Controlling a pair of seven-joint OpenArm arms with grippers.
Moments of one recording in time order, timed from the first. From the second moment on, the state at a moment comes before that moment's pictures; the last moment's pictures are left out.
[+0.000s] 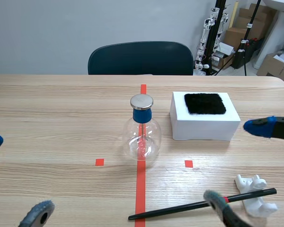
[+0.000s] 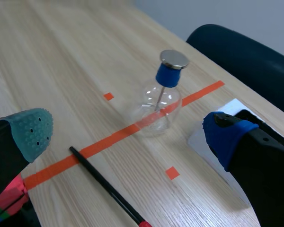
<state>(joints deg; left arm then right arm) 68.3 -24.4 -15.1 123.5 1.2 -27.2 -32.7 -57.6 31.8 14.6 118.1 -1.4 33.9 34.0</state>
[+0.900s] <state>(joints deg) 68.3 -27.0 -15.1 123.5 0.6 -24.0 -30.2 -57.6 27.8 17.6 118.1 0.4 33.9 27.7</state>
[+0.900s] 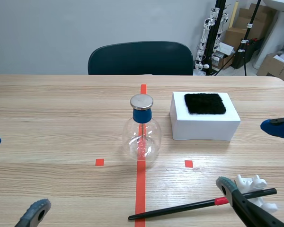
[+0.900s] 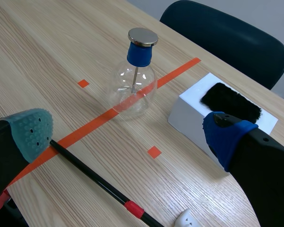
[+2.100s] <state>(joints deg) 68.3 -27.0 -15.1 123.5 0.6 -24.0 -30.2 -57.6 27.8 17.6 118.1 0.4 33.9 28.6</state>
